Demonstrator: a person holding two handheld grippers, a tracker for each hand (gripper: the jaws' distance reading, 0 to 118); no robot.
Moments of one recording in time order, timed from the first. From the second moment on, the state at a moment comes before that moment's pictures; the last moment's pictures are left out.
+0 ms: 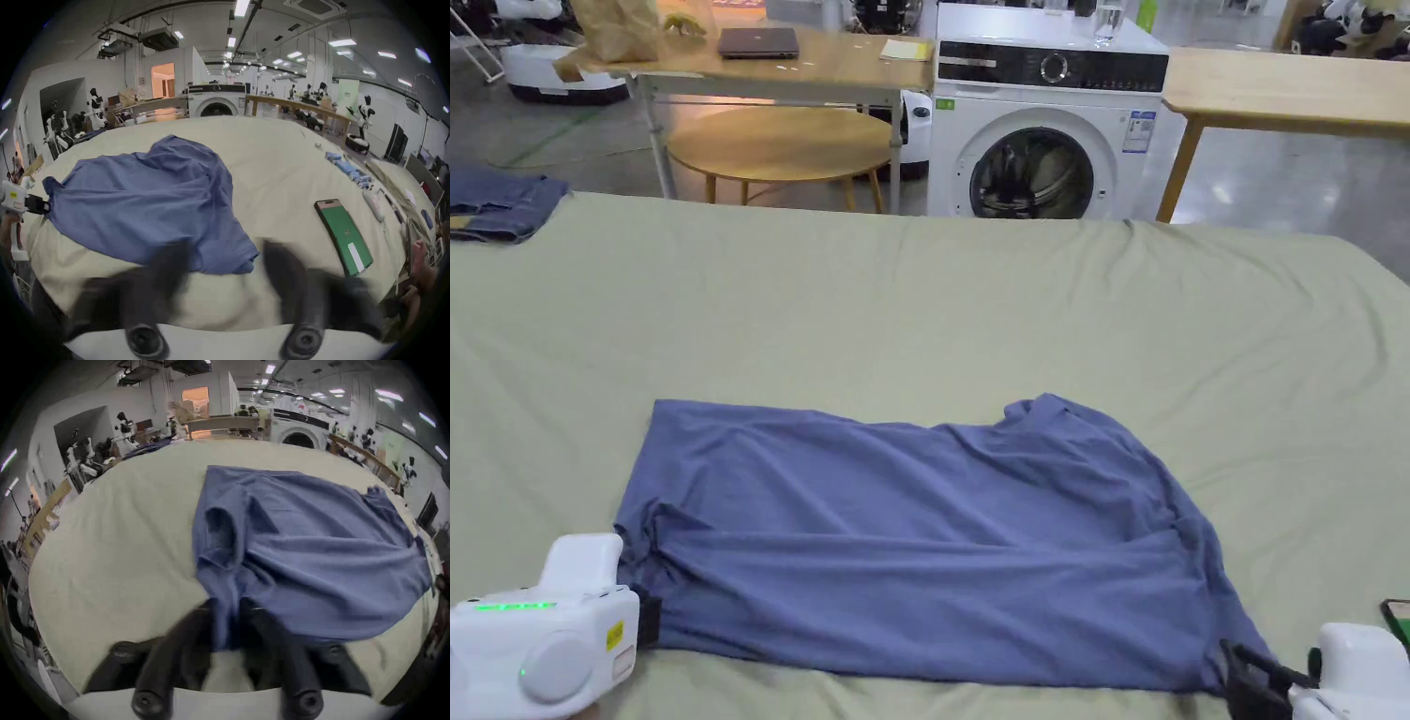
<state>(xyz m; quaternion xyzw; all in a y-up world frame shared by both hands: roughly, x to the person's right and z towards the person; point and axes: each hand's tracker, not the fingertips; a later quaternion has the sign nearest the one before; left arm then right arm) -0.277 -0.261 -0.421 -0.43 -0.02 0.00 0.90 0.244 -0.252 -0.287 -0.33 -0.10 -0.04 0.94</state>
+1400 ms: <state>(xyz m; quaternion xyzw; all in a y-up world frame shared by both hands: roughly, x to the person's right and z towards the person) -0.270 -0.165 -0.280 -0.24 0.00 -0.04 0.97 0.195 -0.168 -0.239 -0.22 -0.04 -0.05 0.97</state>
